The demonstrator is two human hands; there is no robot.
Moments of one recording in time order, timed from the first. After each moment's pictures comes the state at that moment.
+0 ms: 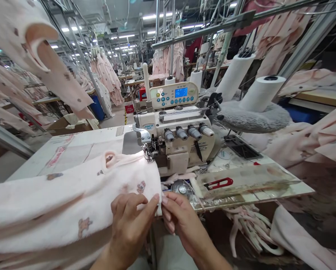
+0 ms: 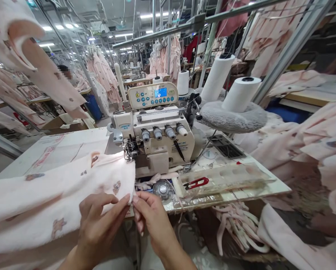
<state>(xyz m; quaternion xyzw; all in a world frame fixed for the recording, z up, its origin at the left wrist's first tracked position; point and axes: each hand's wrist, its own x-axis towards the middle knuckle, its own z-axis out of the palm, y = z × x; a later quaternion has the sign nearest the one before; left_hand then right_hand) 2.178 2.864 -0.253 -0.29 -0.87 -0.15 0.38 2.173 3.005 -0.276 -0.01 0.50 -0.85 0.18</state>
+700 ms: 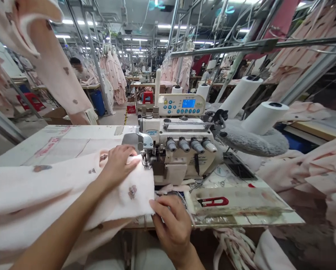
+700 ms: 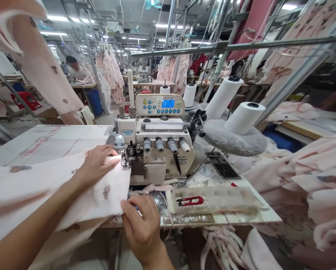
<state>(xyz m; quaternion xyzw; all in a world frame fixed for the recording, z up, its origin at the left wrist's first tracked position) 2.056 2.842 -0.218 -0.14 -0.97 -0.18 0.12 2.155 3.015 -0.291 -0.28 0.77 -0.40 -0.41</state>
